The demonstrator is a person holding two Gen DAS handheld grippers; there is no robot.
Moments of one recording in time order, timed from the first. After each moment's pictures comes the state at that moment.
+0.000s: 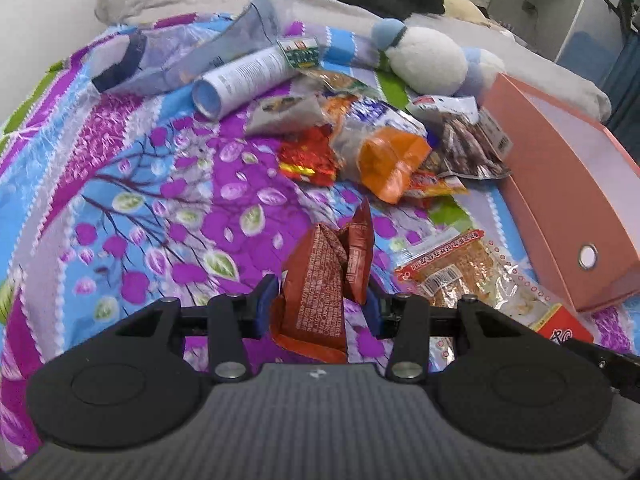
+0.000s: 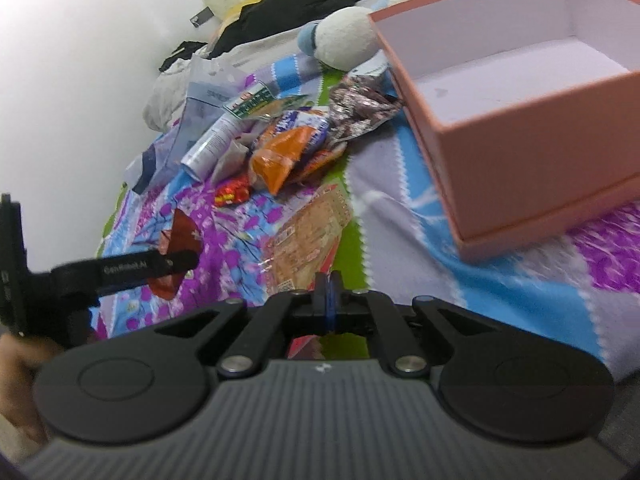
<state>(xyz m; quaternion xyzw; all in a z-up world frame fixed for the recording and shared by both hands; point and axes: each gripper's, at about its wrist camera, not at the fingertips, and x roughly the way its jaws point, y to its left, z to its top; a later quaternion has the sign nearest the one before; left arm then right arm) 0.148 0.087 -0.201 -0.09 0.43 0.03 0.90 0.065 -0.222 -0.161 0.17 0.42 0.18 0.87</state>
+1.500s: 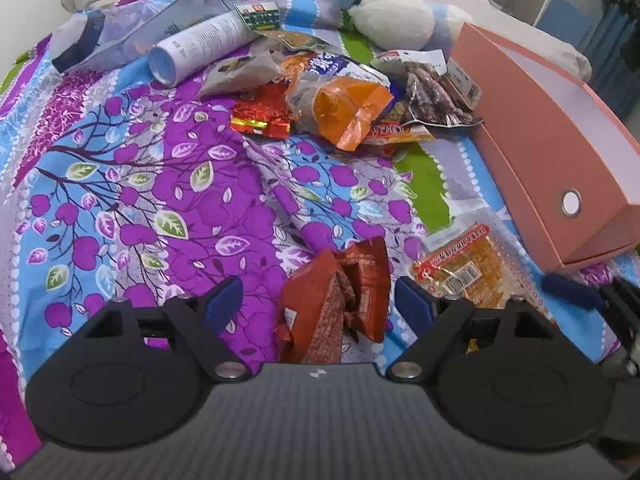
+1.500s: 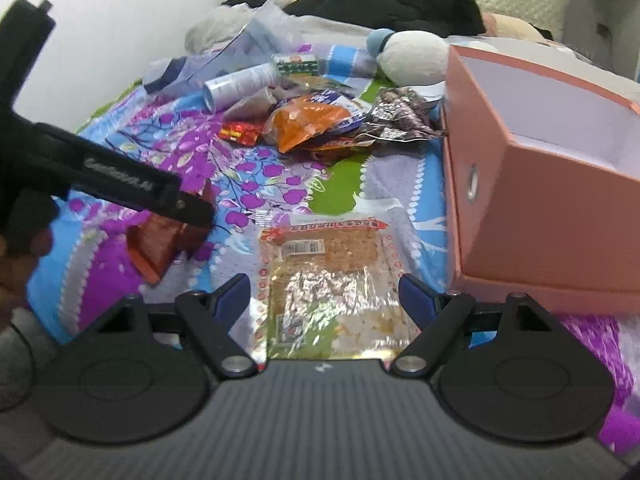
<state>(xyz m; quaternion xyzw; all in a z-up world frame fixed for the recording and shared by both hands) 0.146 0.065 -0.220 -0.08 0.47 -0.02 0.88 0.058 -0.185 -0.188 -0.06 0.36 0.23 0.90</state>
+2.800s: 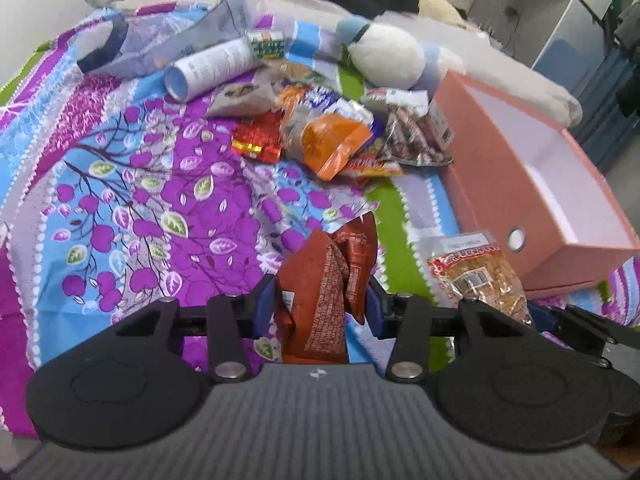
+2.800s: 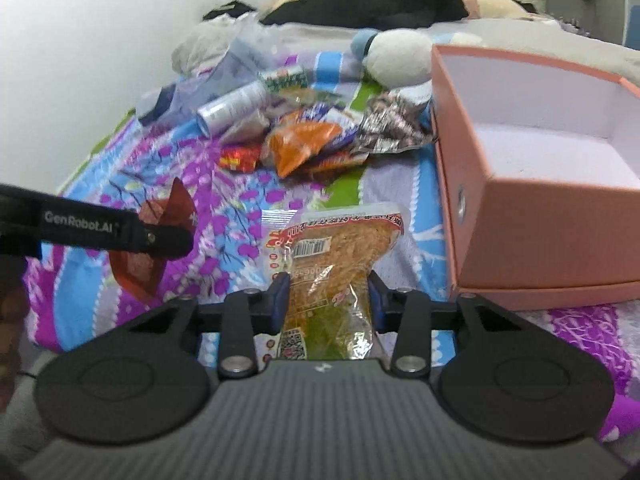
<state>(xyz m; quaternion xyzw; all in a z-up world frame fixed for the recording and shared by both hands) 0.114 0.059 -0.168 -0.14 0.43 -0.01 0.89 0.061 -0.195 -0.153 0.01 0.38 0.22 0.90</state>
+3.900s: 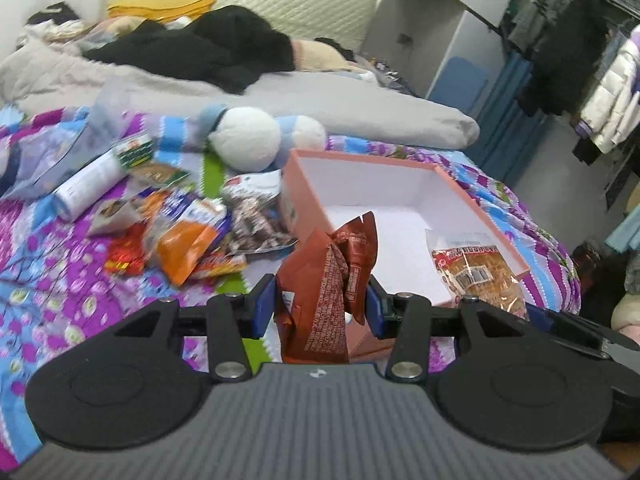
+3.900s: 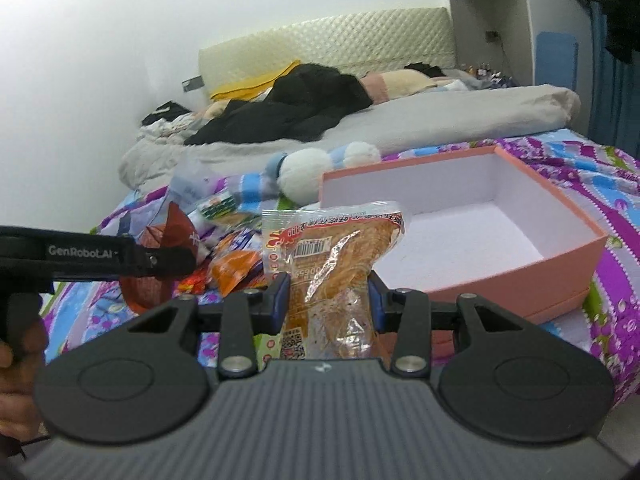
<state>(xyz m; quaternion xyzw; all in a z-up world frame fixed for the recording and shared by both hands) 0.128 -0.035 -0.059 -0.10 0.35 -0.14 0.92 0.031 -0.283 -0.055 0.07 0.28 0.11 0.95</state>
